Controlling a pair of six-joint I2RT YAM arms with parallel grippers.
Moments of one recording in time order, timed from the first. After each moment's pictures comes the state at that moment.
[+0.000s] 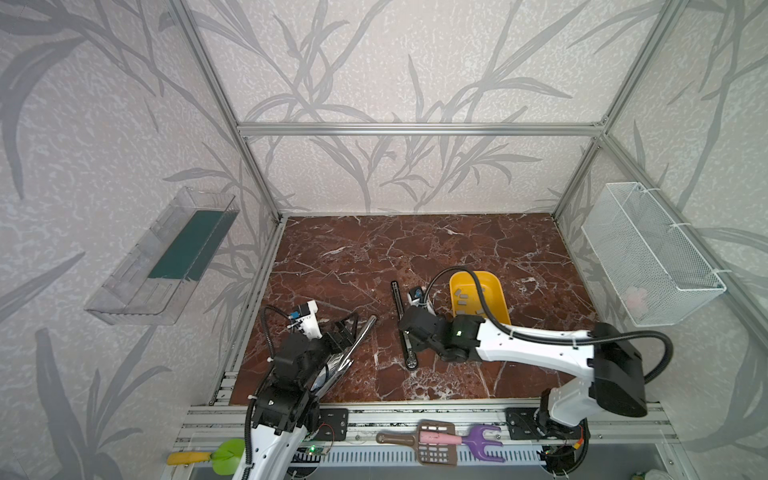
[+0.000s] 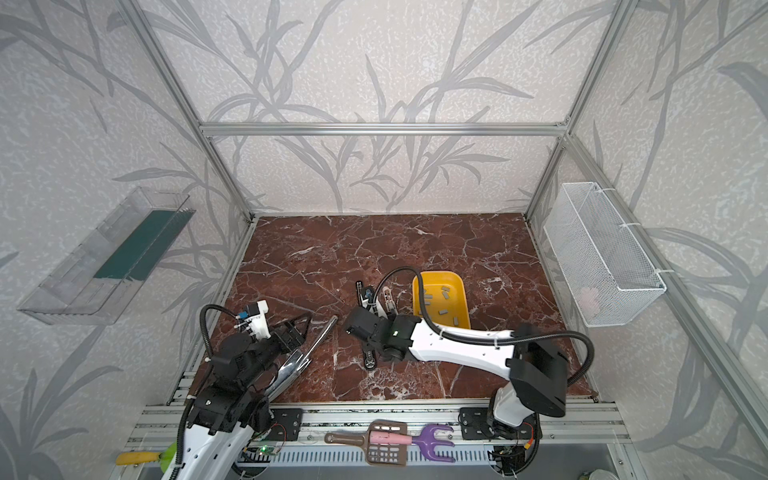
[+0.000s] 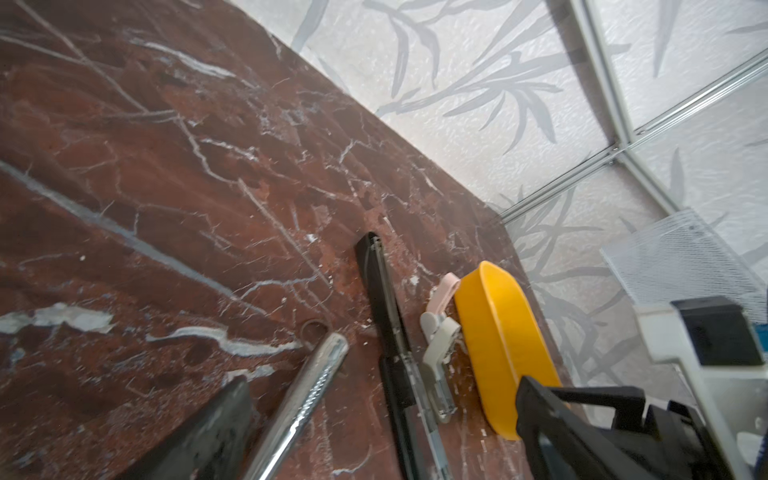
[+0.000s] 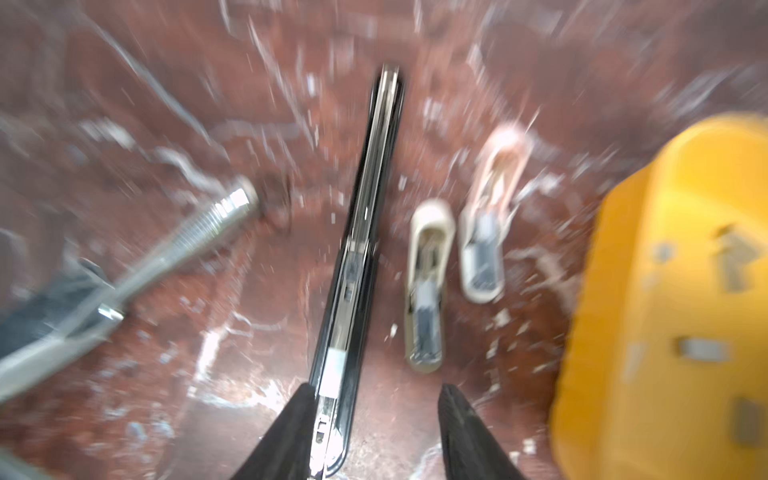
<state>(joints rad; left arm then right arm) -0.23 0.18 0.26 -0.34 0.19 -0.74 1.14 1.49 1.13 -0.57 0.47 0.65</state>
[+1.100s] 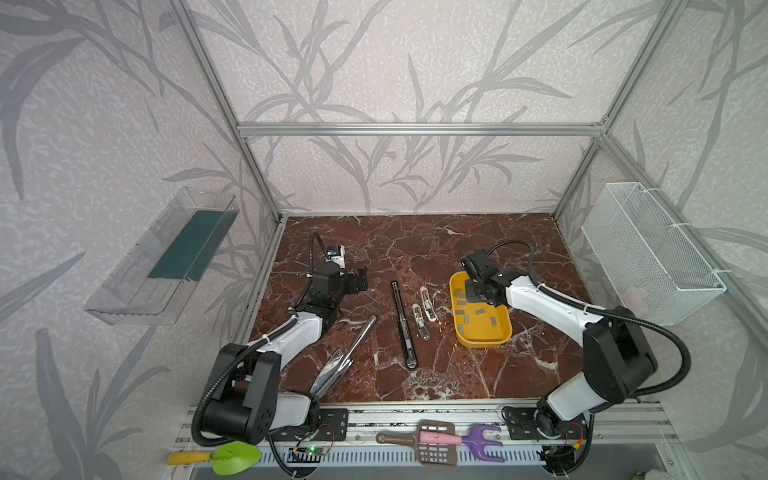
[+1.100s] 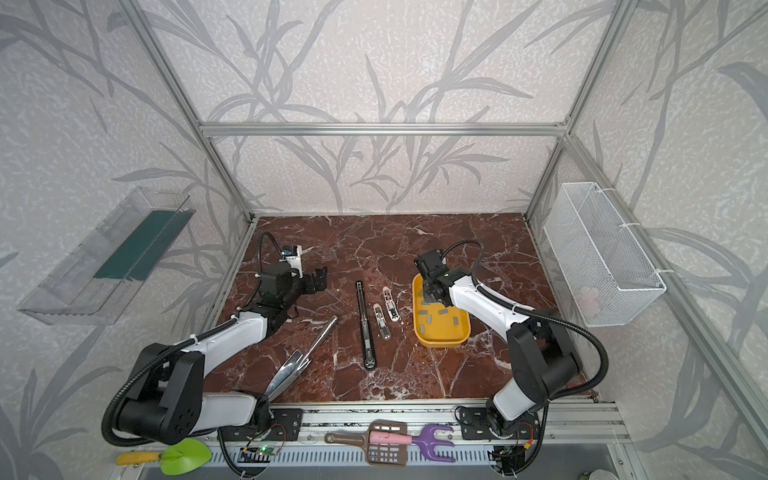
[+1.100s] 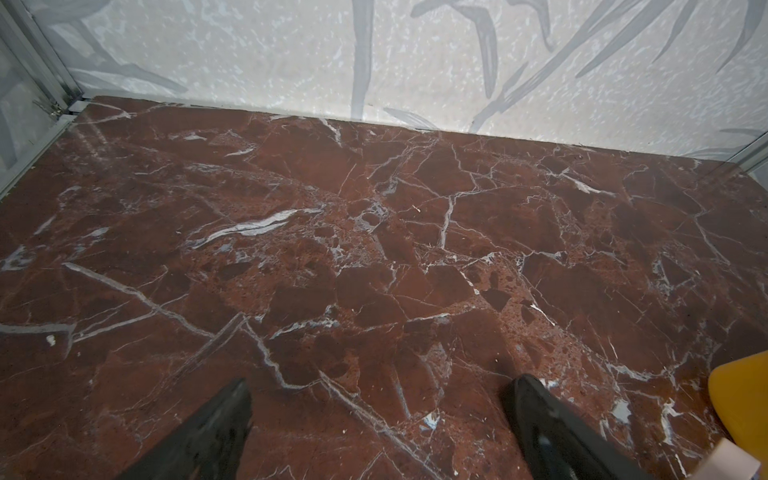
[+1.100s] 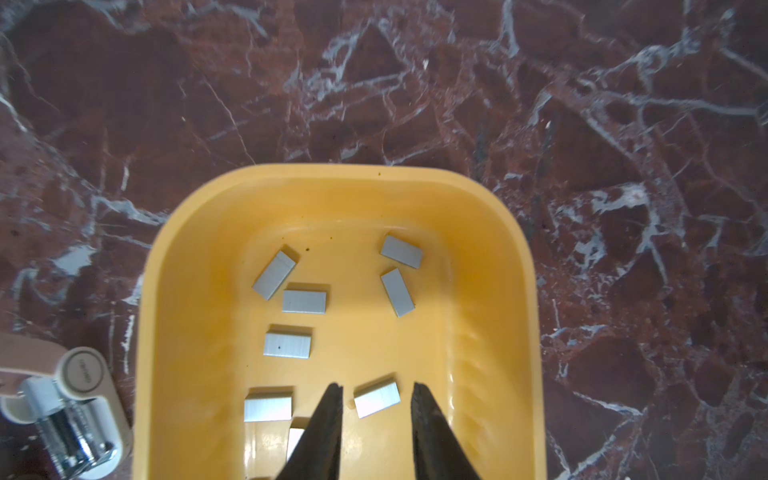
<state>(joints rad) -0.19 1.35 0.59 0.33 -0.05 -0.20 0.51 1.62 1.08 -0.62 0.34 0.42</state>
